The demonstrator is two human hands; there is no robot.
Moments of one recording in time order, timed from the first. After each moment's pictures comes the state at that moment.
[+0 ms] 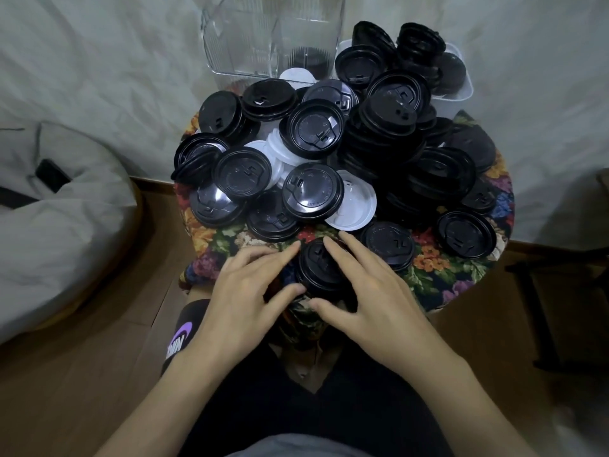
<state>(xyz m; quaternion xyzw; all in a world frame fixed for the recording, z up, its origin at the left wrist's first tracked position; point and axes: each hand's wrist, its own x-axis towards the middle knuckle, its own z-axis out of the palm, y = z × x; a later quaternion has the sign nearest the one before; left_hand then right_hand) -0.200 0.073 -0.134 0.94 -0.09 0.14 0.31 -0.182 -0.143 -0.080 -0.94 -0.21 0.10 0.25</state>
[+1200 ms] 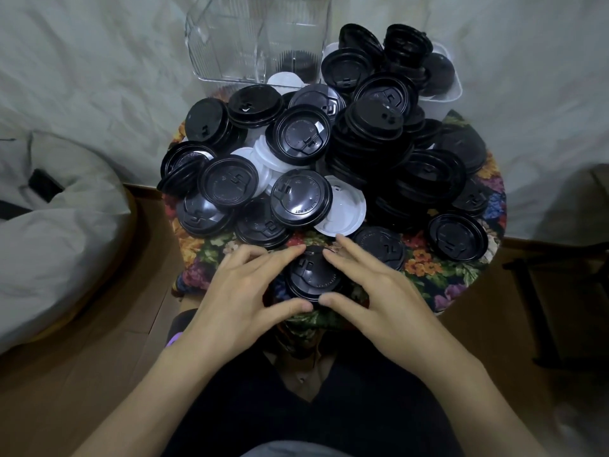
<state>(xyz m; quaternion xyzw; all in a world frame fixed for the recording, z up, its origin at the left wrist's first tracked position) -0.182 0.073 -0.124 0.95 -0.15 0.10 0.27 -0.169 -0.164 -0.077 -0.91 -0.20 0.12 0.33</state>
